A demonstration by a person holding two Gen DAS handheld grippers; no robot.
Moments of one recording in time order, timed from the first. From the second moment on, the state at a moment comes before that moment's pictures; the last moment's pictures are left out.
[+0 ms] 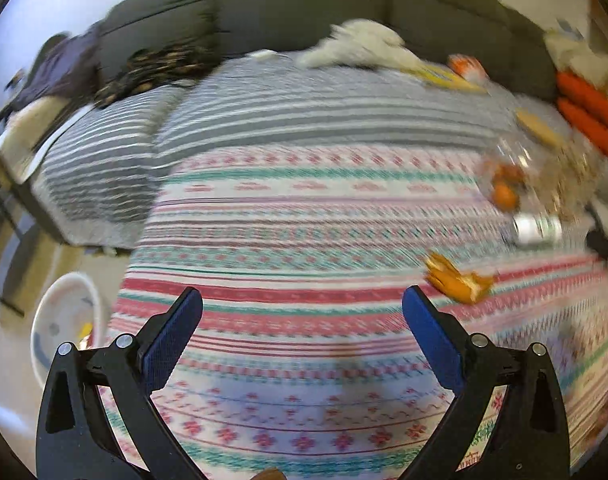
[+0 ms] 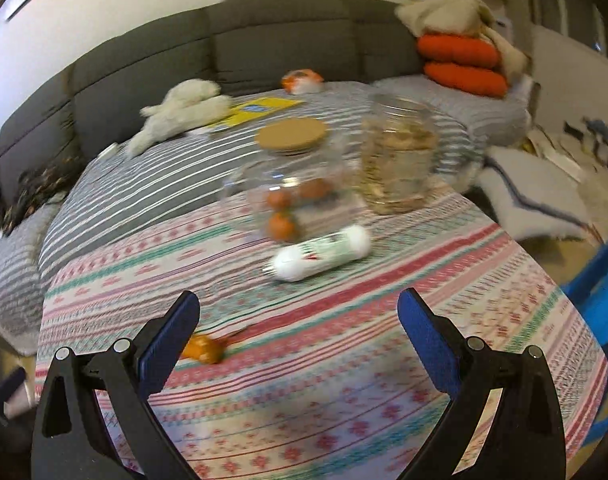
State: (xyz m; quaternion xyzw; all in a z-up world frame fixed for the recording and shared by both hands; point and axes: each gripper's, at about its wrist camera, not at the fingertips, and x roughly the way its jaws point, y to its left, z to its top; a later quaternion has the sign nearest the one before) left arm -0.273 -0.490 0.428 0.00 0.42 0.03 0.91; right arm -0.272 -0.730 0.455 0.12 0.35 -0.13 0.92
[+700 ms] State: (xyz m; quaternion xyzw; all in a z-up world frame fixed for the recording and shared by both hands) left arm -0.207 -0.593 0.367 -0.11 0.48 0.07 0.87; right arm -0.246 -0.826 0.437 0.15 0.38 -0.18 0.90
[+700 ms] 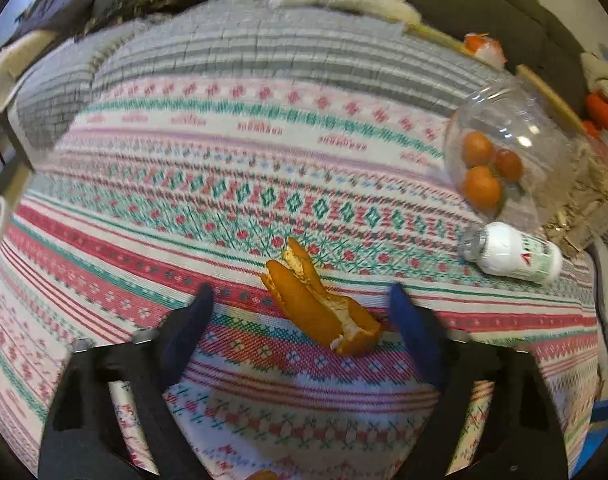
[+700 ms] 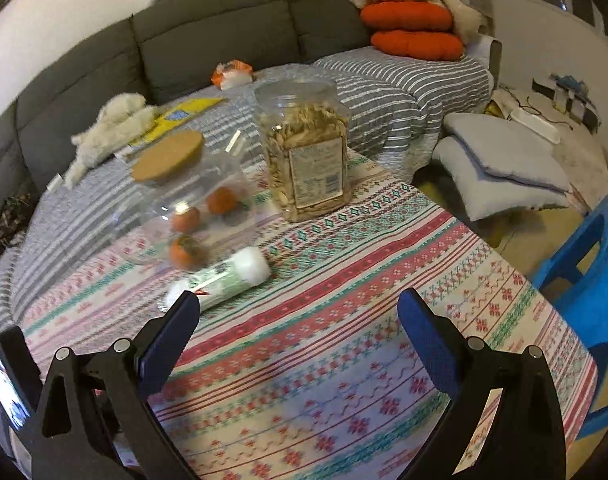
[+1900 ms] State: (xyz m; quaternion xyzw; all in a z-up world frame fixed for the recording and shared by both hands) left arm -0.272 -0.504 0.400 -0.03 0.46 -0.06 0.89; right arm -0.174 -0.756 0.383 -0.08 0.44 0.07 0.89
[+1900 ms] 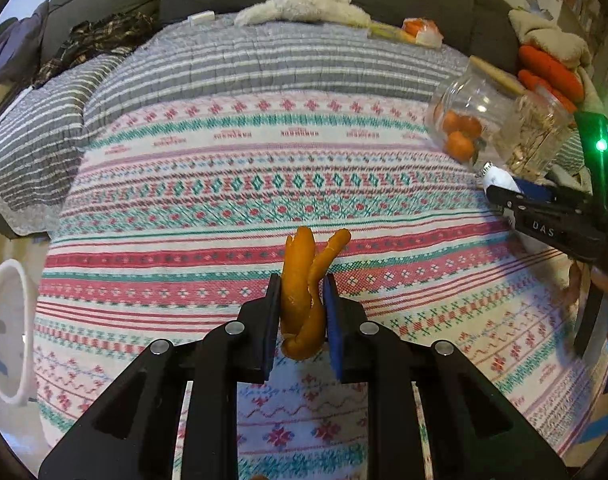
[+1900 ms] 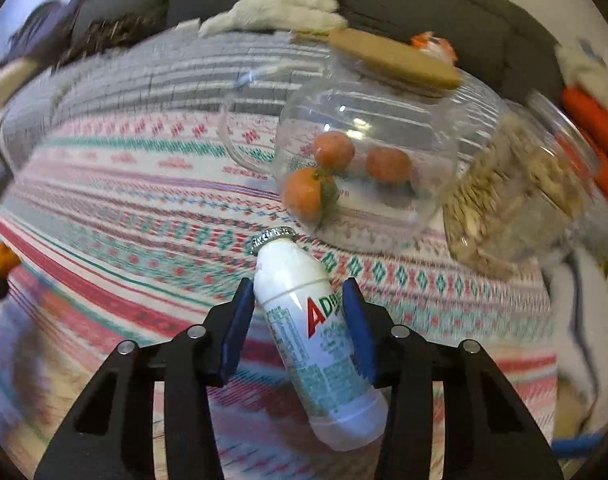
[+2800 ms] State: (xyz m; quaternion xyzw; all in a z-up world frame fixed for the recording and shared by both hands) left arm -0.326 -0.422 0.475 -0.06 0.36 -0.05 0.93; right arm -0.278 -0.640 0.481 0.07 0.31 0.09 0.94
